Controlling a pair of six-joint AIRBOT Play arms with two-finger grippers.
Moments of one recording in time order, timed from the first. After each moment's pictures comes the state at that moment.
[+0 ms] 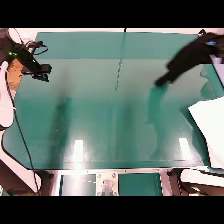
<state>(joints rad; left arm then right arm) 0.10 -1.91 2.09 1.43 -1.68 -1.43 -0.63 -1.36 1.58 -0.50 1.25 1.46</state>
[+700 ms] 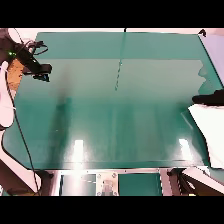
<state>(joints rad) 0.09 -1.91 2.09 1.41 -1.69 -1.43 -1.15 -1.11 1.53 -0.98 1.43 1.66</state>
